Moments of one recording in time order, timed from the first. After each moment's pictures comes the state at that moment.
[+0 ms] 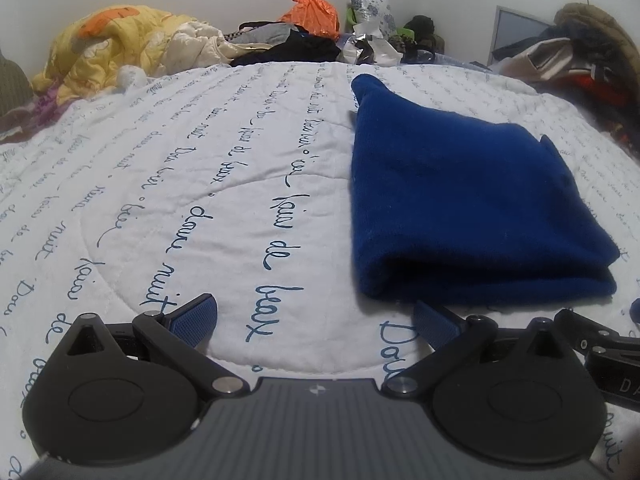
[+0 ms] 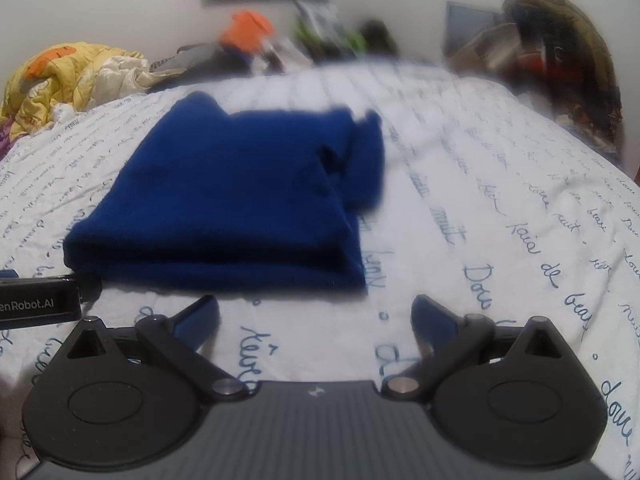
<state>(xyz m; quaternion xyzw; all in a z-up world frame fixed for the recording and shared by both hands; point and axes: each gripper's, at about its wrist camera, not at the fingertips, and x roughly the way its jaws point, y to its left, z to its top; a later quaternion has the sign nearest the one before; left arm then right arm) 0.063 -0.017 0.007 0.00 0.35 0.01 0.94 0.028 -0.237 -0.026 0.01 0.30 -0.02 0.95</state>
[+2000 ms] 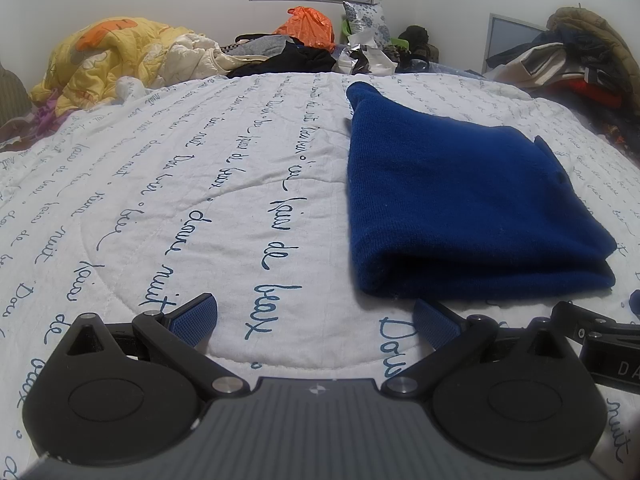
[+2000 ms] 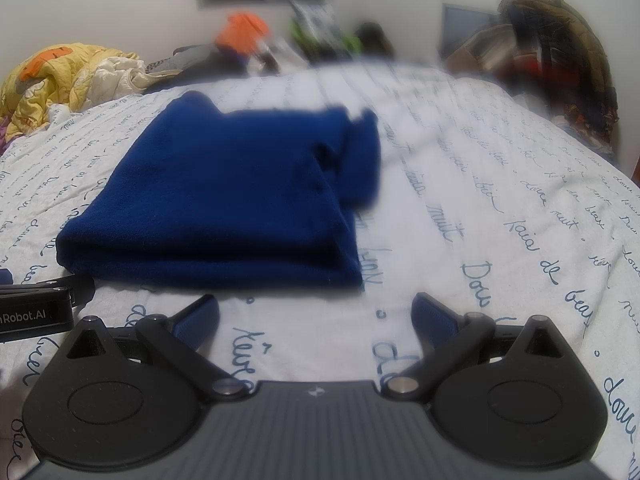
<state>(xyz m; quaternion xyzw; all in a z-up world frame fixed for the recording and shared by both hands) 0.058 -0.016 0.002 0.00 0.33 0.01 0.94 0.028 -0.237 -0.028 0.01 0.30 -0.03 0.95</state>
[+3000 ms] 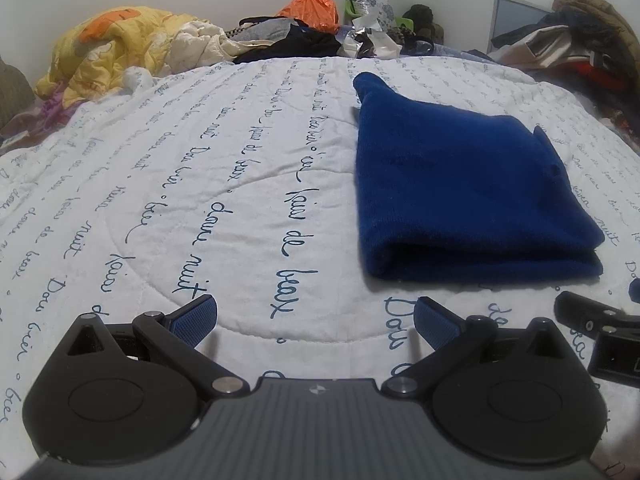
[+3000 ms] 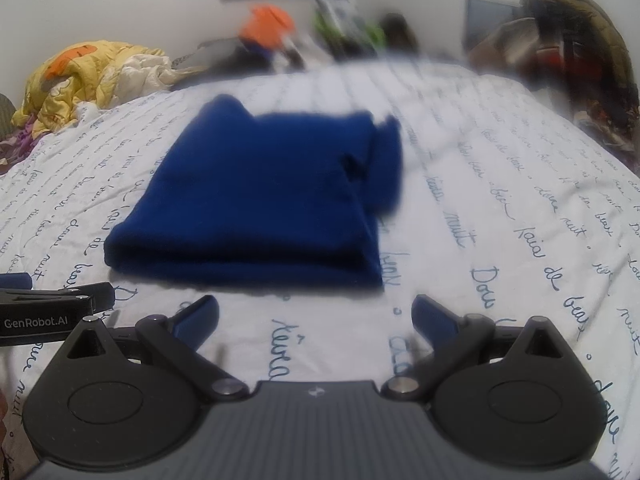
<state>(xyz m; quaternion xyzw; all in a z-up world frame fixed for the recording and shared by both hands) 0.046 -0.010 0.024 0.01 0.36 0.02 0.93 0.016 -0.236 -0.004 0.02 0.32 0.01 0.95</state>
